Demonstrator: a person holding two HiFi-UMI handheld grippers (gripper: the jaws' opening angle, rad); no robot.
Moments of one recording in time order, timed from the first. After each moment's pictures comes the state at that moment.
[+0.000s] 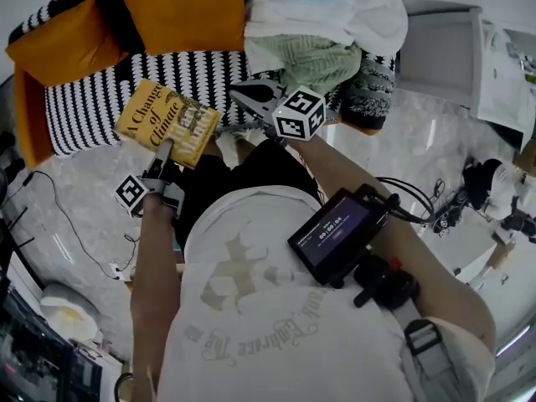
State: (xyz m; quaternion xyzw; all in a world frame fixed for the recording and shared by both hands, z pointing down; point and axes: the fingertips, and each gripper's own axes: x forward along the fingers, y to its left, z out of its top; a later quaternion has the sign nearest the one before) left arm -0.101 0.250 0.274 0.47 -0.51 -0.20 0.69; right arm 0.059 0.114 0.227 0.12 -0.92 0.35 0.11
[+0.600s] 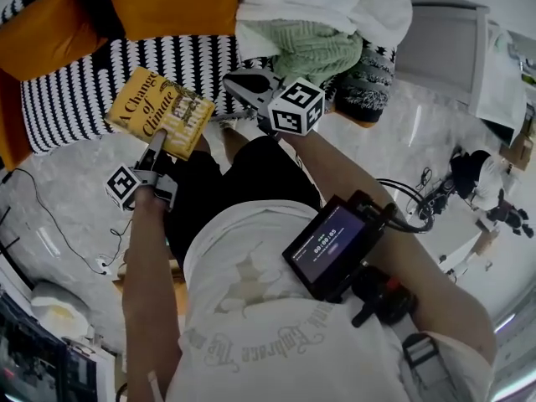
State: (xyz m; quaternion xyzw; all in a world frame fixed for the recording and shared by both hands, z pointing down) left arm -0.106 0.249 0.345 0.45 -0.49 -0.19 0.72; right arm 0.046 0.108 0.282 0.14 -0.91 0.37 0.13
